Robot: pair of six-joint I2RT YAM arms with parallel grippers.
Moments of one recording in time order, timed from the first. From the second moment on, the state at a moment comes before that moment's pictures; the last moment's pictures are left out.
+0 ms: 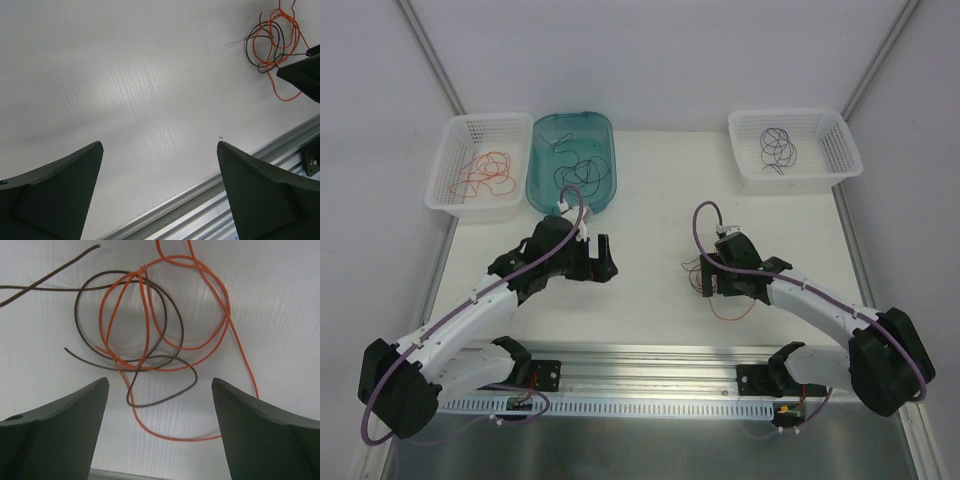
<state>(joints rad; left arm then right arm) -0.57 1.02 0.74 -0.45 0.10 -0.45 0.60 1.18 0.62 -0.49 0.19 0.42</state>
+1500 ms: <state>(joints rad) -0.68 0.95 0.32 0.06 -0.02 -1.00 0.95 1.43 0.82 -0.10 -0.13 0.38</state>
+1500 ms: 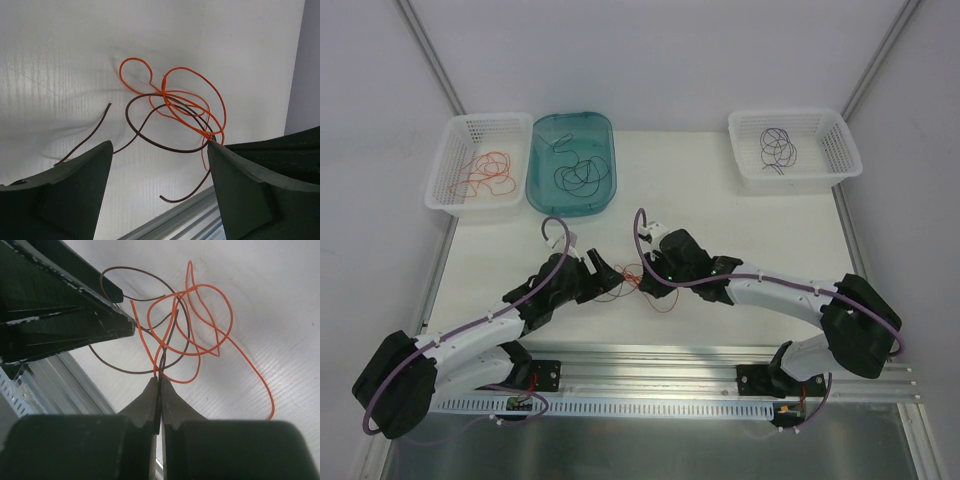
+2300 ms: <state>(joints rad) -0.69 1.03 0.27 0.18 -0.14 -1.22 1.02 1.46 0.82 -0.08 -0.12 0.38</state>
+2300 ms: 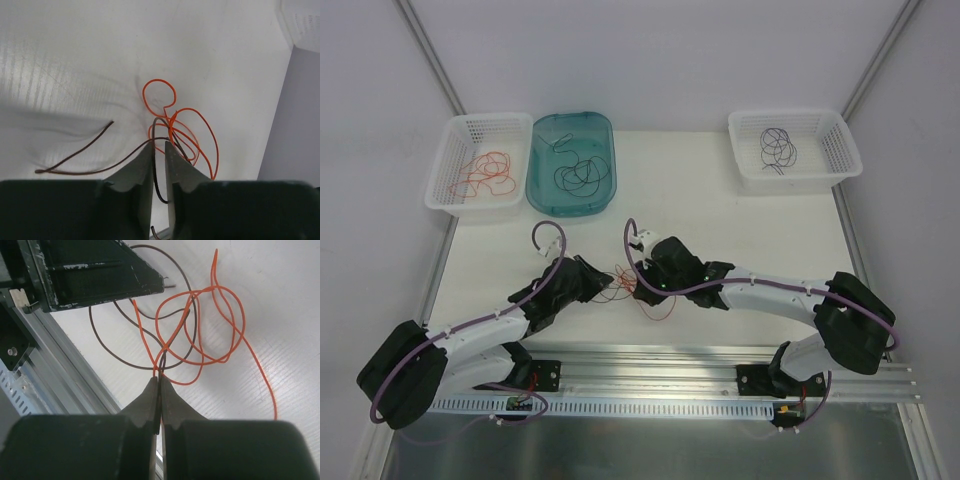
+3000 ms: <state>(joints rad) -0.71 0.81 0.36 0.00 -0.18 -0.79 1.01 1.36 0.80 -0.24 0.08 0.44</state>
